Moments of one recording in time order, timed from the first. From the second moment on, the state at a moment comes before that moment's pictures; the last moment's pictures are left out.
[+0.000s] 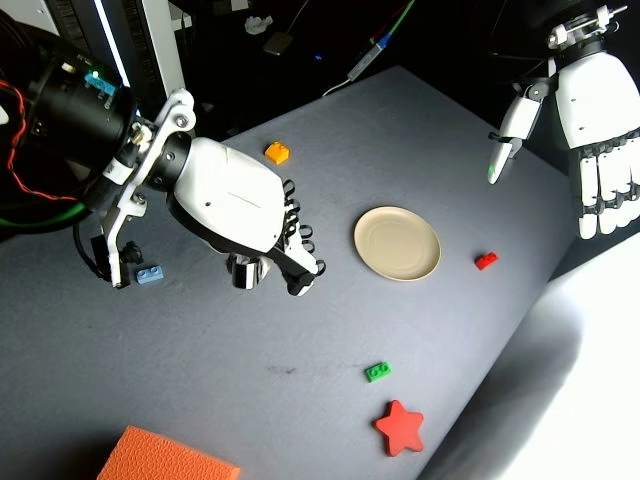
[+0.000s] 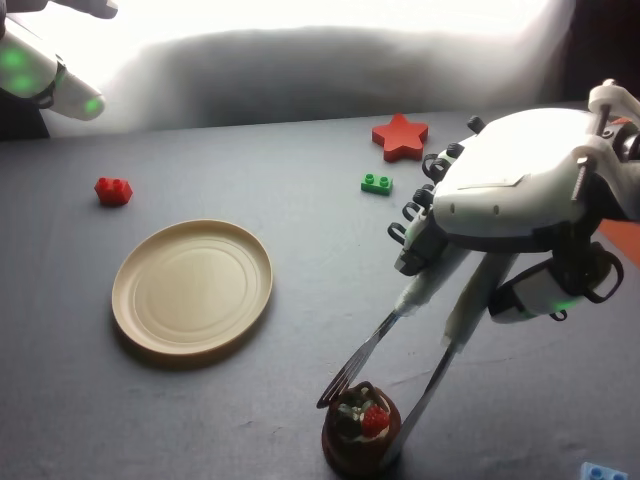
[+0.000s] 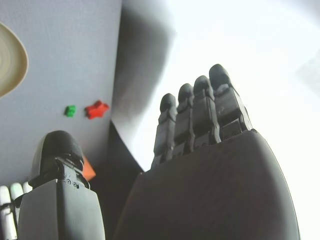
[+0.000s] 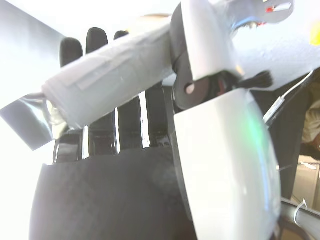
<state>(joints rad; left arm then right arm) -0.13 -0.97 1.45 0.02 0.42 1.25 -0.10 -0.97 0.84 -0.20 -0.33 -0.98</state>
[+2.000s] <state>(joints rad) -0.13 -0.97 1.45 0.02 0.41 1.26 -0.13 -1.00 0.84 -0.25 -0.30 -0.98</state>
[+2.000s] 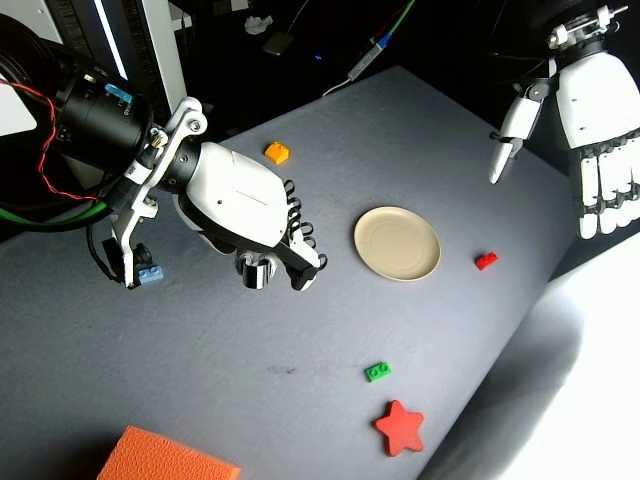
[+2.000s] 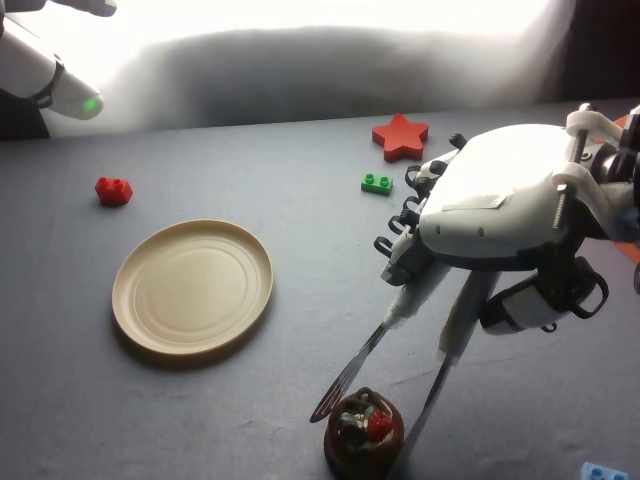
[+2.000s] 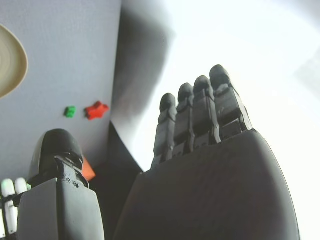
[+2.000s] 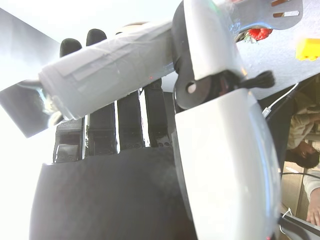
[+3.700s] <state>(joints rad) -0.13 -0.97 1.45 0.02 0.41 1.26 -0.13 -1.00 0.83 -0.24 -0.30 -0.97</state>
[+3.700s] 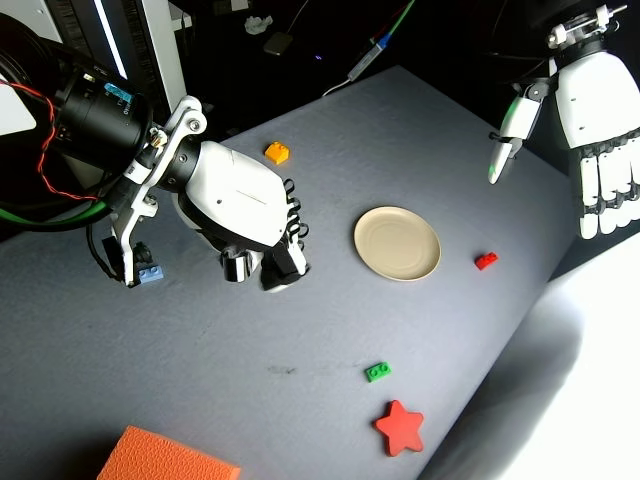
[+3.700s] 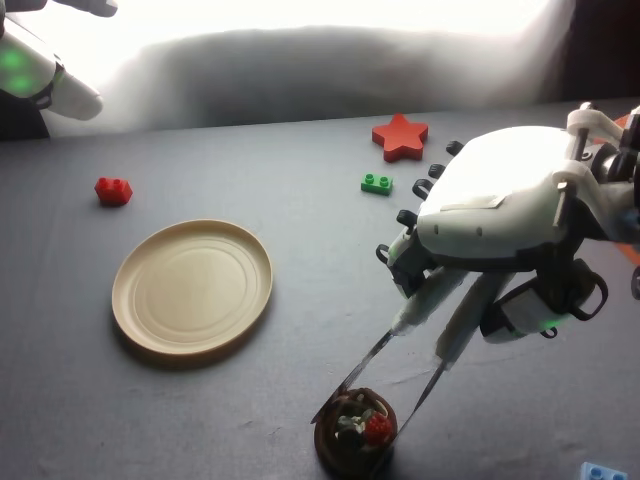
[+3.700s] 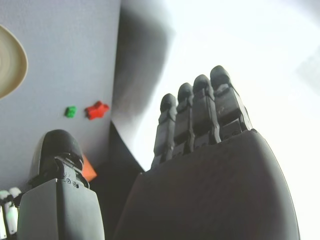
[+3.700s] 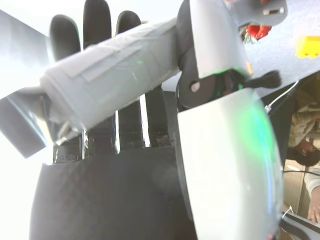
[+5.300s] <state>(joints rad) -0.14 -0.97 1.45 0.02 0.41 1.28 -0.04 -1.11 1.04 -0.26 -0.43 -0.52</state>
